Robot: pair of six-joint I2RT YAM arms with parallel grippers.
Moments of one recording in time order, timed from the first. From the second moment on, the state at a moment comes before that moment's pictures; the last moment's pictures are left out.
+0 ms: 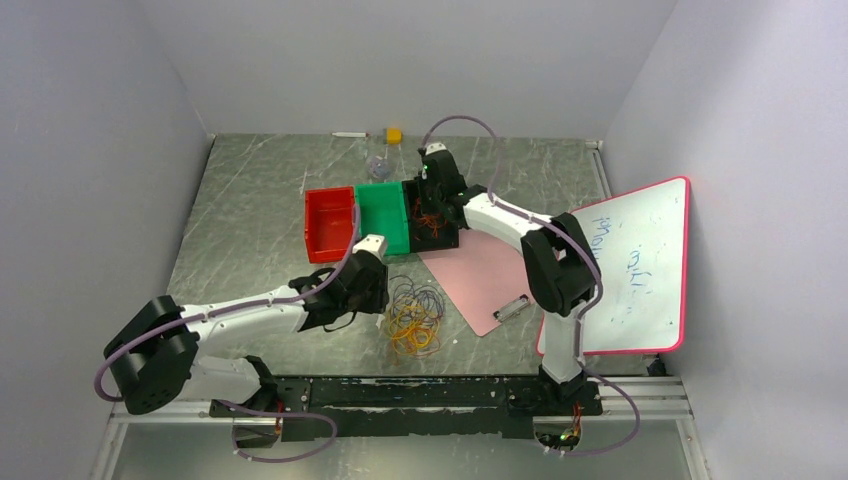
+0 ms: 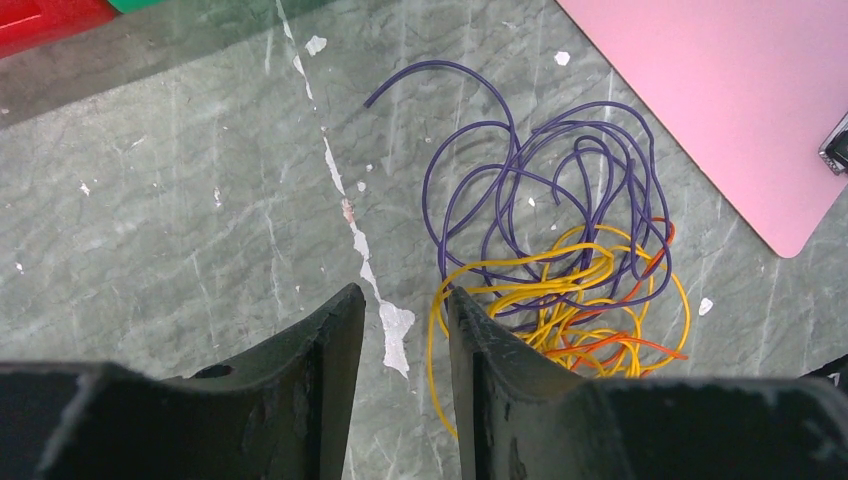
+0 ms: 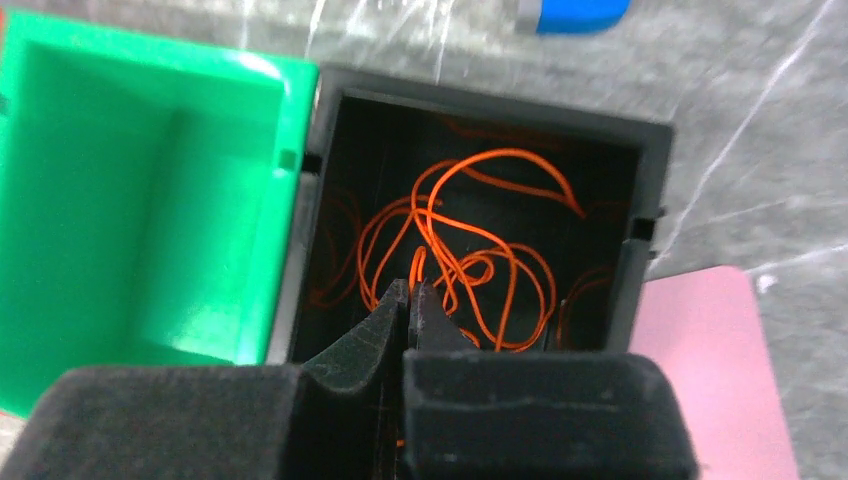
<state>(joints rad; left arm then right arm) -0.92 1.28 0.63 -0.16 -0.24 -0.61 0.57 1.95 1.43 -0.12 0.14 0.19</state>
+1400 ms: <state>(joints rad) -0.92 1.21 0.63 -0.16 -0.18 -0.57 0.57 1.40 1.07 -0.17 0.09 0.30</state>
